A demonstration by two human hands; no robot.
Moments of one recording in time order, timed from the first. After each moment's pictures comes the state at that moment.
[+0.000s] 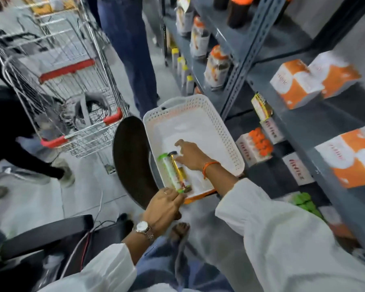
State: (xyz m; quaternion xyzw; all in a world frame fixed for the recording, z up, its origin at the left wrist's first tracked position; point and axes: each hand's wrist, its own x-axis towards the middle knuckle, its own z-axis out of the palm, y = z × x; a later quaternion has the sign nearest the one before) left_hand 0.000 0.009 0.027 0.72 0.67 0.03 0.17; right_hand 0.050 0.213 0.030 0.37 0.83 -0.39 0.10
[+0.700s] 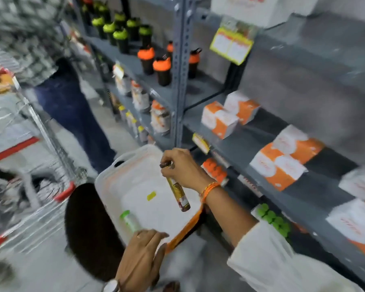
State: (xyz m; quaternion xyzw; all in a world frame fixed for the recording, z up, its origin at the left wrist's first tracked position) left_hand 0.010 0.036 0.076 0.75 0.60 0.23 0.12; right_hand 0.129 0.244 0.183 0.45 0.81 -0.33 -0.19
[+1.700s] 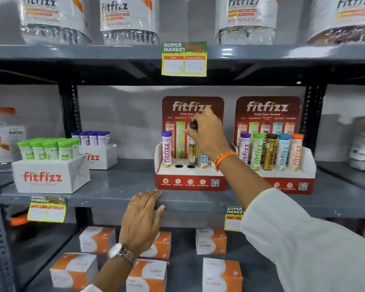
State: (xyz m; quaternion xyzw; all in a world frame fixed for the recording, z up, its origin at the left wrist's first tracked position) left_hand 0.293 0.282 0.353 0.86 0.28 0.42 -0.03; right_hand 0.491 0.212 0.561 0.68 0.53 0.33 -0.38
